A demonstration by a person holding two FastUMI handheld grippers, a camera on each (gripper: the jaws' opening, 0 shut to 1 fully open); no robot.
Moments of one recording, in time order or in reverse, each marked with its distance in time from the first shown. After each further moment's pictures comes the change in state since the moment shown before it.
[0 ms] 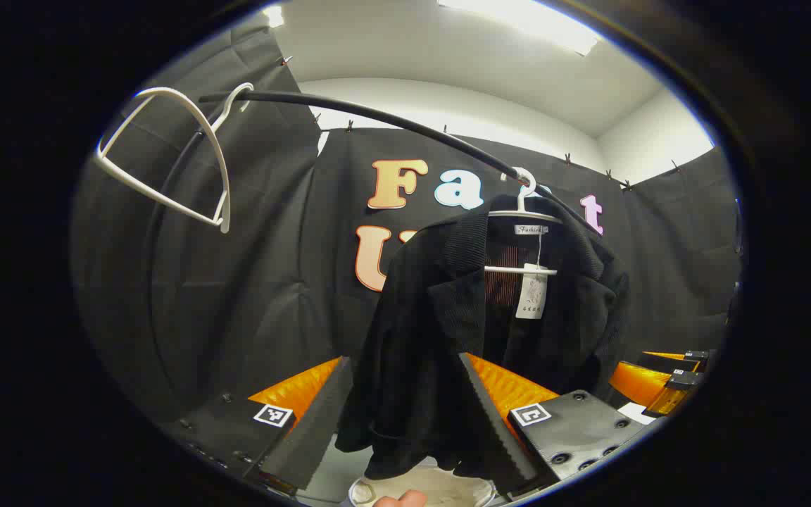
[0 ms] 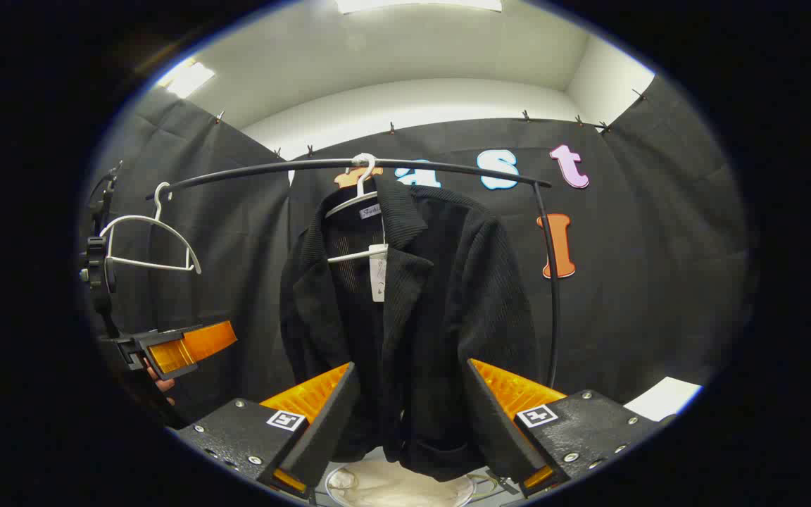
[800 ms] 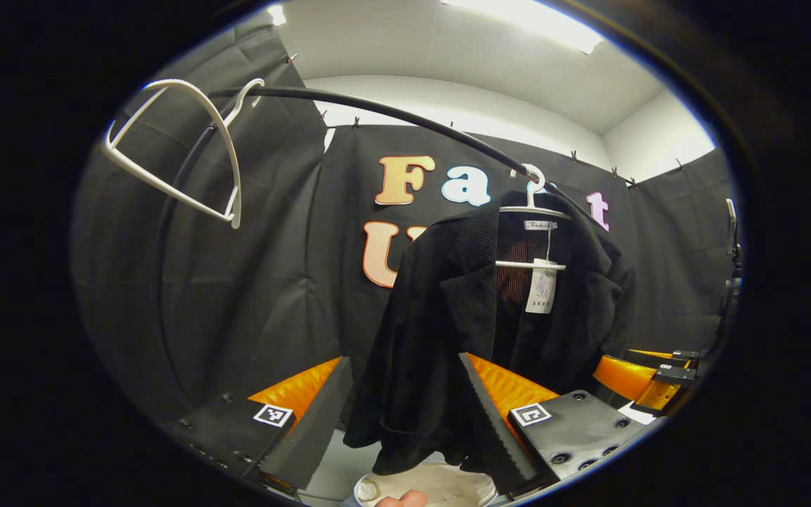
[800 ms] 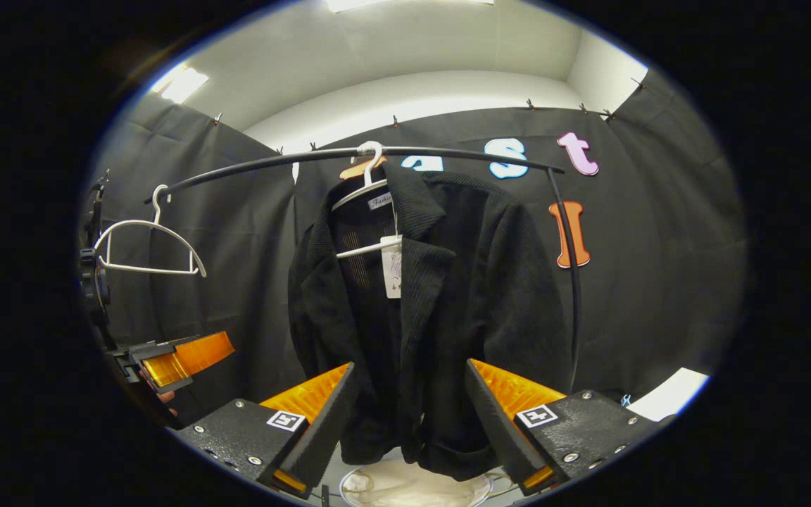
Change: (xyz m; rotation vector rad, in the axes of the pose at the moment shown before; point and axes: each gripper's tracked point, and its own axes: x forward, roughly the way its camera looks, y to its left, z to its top) left arm -0.008 0.017 -0.005 0.005 0.016 0.028; right arm 0.034 0.023 -0.010 0.038 0.039 0.054
